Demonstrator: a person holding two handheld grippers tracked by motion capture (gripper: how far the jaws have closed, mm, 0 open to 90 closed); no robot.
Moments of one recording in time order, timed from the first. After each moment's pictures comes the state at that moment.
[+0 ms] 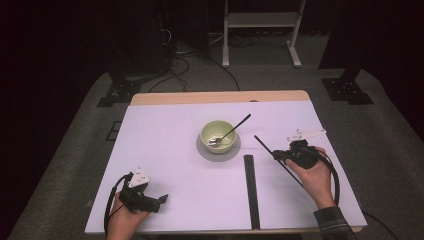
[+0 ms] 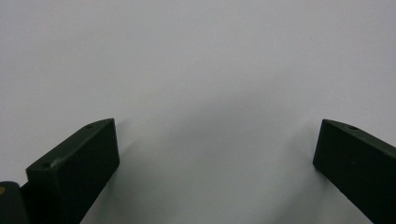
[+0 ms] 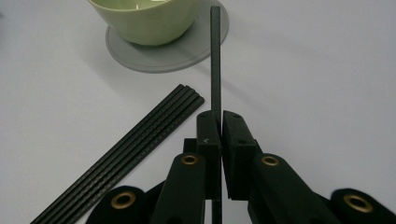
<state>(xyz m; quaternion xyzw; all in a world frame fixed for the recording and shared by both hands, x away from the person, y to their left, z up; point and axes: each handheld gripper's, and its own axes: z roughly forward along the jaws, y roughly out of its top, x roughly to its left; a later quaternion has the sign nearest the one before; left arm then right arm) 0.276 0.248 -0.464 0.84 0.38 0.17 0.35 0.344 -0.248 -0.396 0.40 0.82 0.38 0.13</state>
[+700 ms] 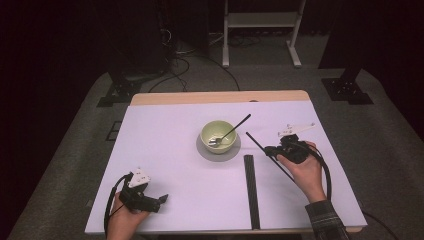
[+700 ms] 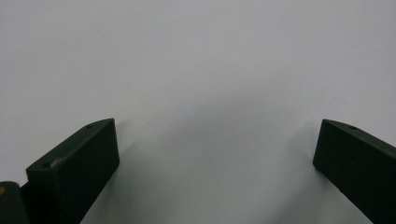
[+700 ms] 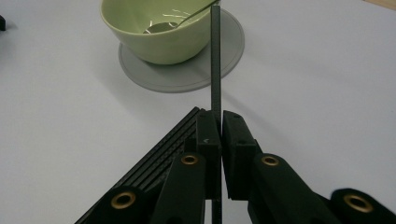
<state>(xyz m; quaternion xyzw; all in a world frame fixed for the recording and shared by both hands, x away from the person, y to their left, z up) 0.275 0.248 -0.464 0.84 0.38 0.17 0.35 0.356 -0.225 -0.387 0.39 0.83 0.39 0.12</state>
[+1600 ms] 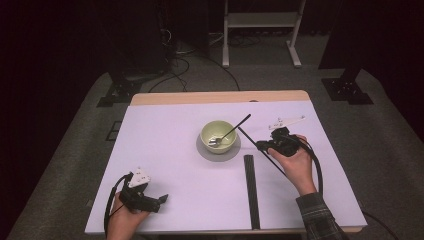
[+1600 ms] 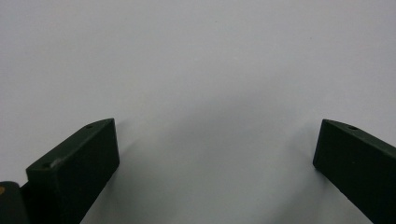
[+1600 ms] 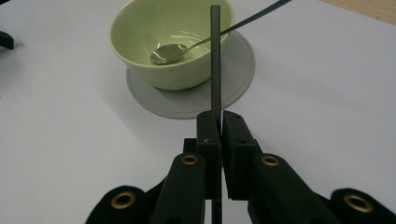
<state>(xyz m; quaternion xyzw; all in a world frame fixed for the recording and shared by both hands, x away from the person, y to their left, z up) 0.276 0.248 -0.464 0.84 0.38 0.17 0.35 0.371 -0.202 -0.377 0.39 0.83 0.39 0.11</state>
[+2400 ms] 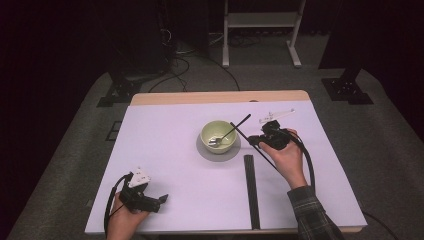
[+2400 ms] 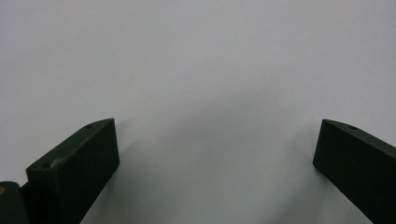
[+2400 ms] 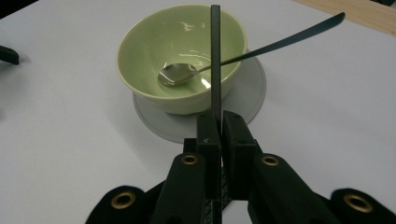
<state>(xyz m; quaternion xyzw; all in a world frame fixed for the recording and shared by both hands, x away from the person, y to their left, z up) 0.276 0.248 -0.464 0.84 0.38 0.17 0.35 0.387 -0.180 -0.369 0.39 0.83 0.39 0.11</state>
